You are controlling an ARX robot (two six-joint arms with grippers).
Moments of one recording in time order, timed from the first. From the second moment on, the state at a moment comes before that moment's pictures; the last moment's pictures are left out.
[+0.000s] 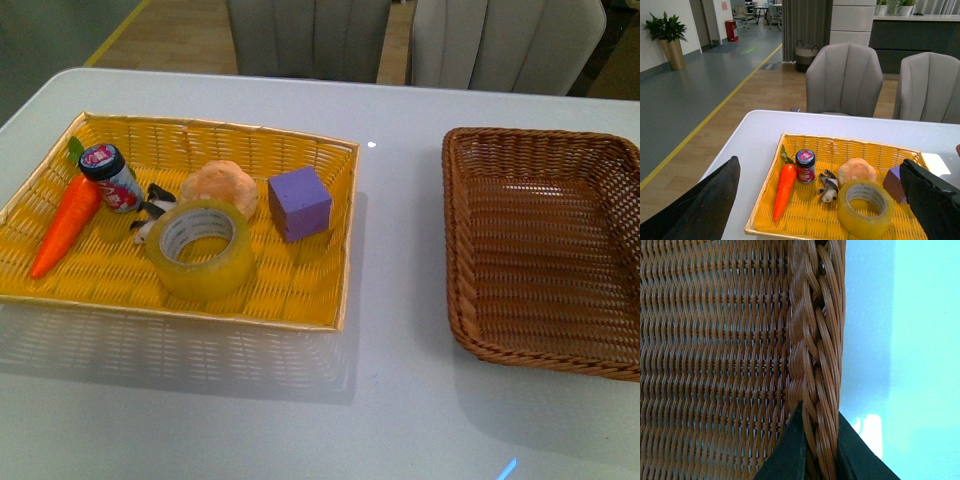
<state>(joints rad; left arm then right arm) 0.00 0.02 0.01 0.00 0.00 -0.01 -0.25 2.20 1.03 0.19 -0.19 -0.07</state>
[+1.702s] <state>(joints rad) 0.00 0.02 0.01 0.00 0.00 -0.01 -0.08 1.26 0.16 1.09 -0.08 0.00</state>
